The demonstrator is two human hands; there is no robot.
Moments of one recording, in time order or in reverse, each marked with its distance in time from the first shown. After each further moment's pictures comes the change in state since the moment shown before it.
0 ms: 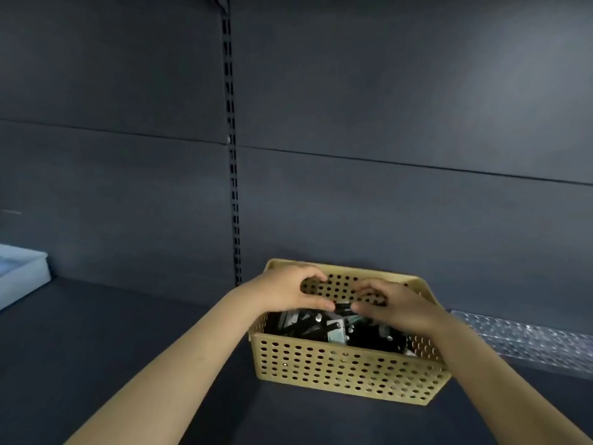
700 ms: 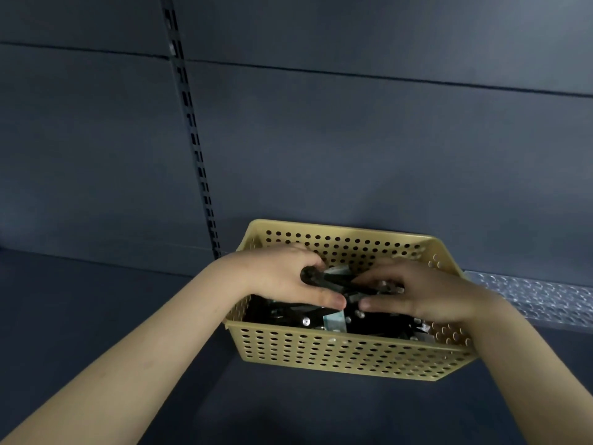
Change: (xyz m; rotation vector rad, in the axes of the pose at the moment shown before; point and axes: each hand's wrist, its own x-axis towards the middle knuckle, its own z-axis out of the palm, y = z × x) left_hand 0.022 -0.003 0.007 0.213 -0.345 -0.039; right_hand 0.003 0.014 0.000 0.030 -0.192 -0.040
